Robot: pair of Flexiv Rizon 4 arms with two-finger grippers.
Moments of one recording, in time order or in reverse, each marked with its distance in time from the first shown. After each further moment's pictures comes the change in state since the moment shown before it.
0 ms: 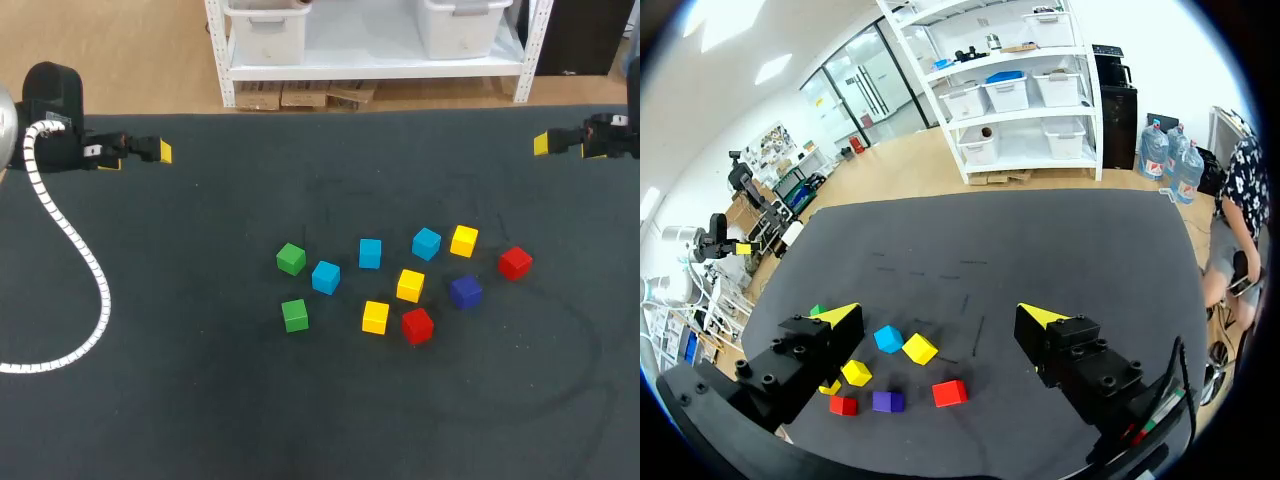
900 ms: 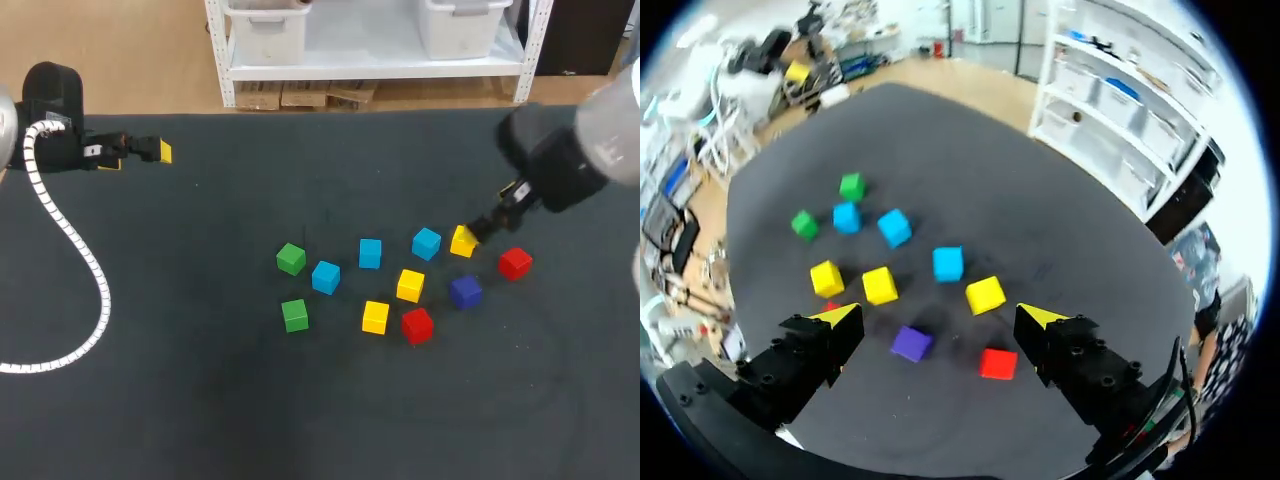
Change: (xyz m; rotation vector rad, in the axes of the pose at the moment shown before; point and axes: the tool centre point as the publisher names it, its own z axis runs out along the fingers) left arm 0.000 0.000 0.000 0.000 0.000 0.000; right arm 0.090 0.086 0.042 -0.005 0.355 -0.604
